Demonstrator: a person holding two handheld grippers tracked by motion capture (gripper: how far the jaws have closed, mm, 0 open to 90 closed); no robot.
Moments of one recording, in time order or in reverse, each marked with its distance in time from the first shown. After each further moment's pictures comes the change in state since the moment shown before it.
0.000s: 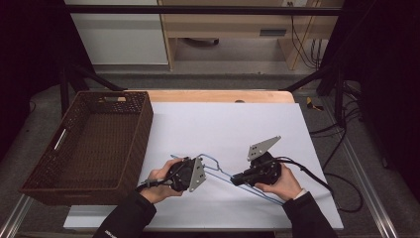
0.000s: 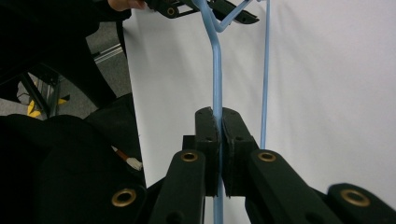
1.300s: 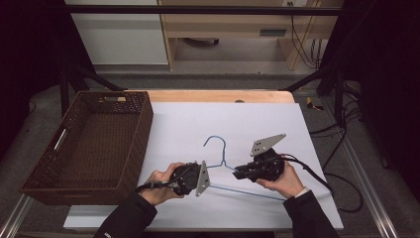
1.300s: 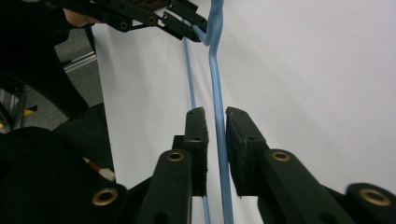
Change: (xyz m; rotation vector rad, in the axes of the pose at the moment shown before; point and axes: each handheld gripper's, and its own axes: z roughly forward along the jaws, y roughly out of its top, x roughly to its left) left arm -0.004 0.016 -0.009 0.130 -0.051 0.090; right arm -0.004 0.002 -0.009 -0.043 -0.116 -0.009
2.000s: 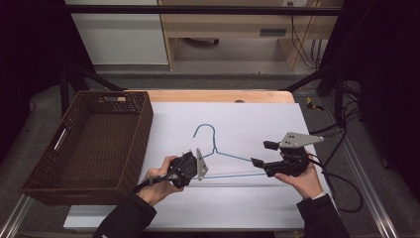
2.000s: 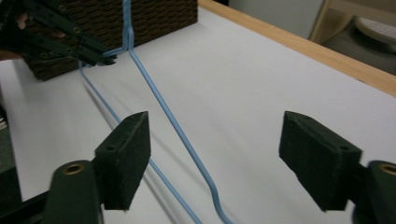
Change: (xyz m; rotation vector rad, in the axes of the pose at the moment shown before) left arm 0.022 0.003 -0.002 0.167 0.039 -0.198; right arm -0.013 -0.025 -0.048 -0.258 -0.331 0.072
